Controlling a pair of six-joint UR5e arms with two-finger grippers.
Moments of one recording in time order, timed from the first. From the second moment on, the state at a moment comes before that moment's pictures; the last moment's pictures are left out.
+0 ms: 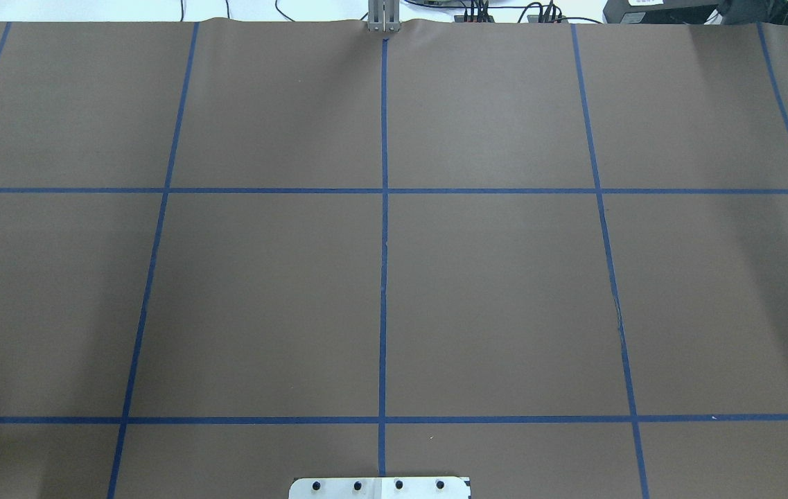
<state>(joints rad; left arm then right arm) 0.06 -1.08 -1.82 -1.35 -1.68 -3.09 1.56 -1.61 1.76 -1.74 2.37 -0.13</state>
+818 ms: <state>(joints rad) 0.09 -1.01 -1.75 -1.50 -1.67 -3.10 1.56 -1.61 1.76 -1.73 2.37 -0.13</state>
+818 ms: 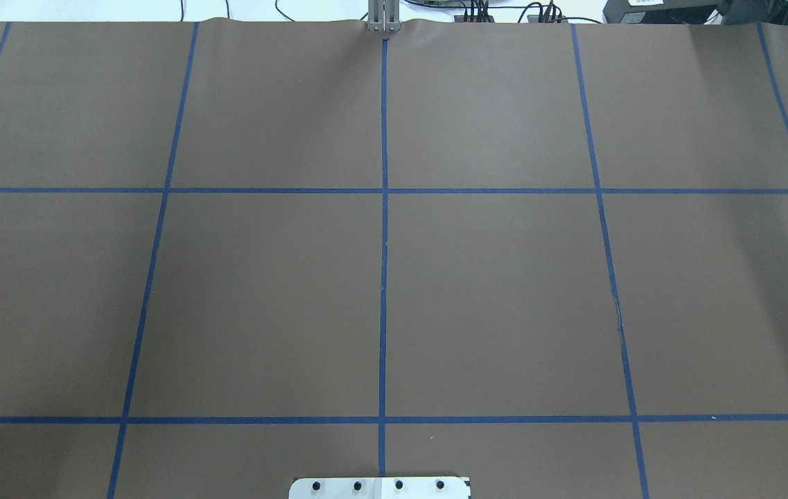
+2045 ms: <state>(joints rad) 0.14 -1.02 -1.68 -1.58 -1.67 -3.15 1.56 -1.61 1.76 -1.73 2.37 -0.13</state>
